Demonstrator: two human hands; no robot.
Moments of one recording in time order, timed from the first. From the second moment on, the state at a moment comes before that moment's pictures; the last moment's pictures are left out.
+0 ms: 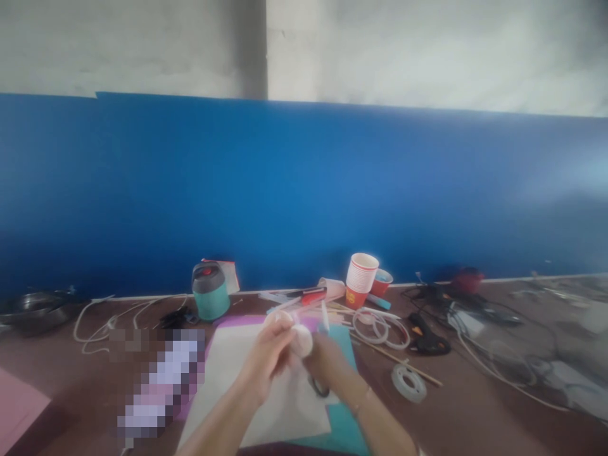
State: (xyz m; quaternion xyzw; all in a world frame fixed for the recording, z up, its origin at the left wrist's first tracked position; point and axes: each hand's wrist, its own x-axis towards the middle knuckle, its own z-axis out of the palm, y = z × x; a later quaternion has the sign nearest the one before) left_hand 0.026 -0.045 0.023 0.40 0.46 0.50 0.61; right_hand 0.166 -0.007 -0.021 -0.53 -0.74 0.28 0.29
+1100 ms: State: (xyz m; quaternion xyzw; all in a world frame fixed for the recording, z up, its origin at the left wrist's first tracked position) left_hand 0.040 -0.047 0.005 0.50 0.52 0.45 0.53; right_hand 0.241 0.002 0.052 -0.50 -0.76 0.29 0.29
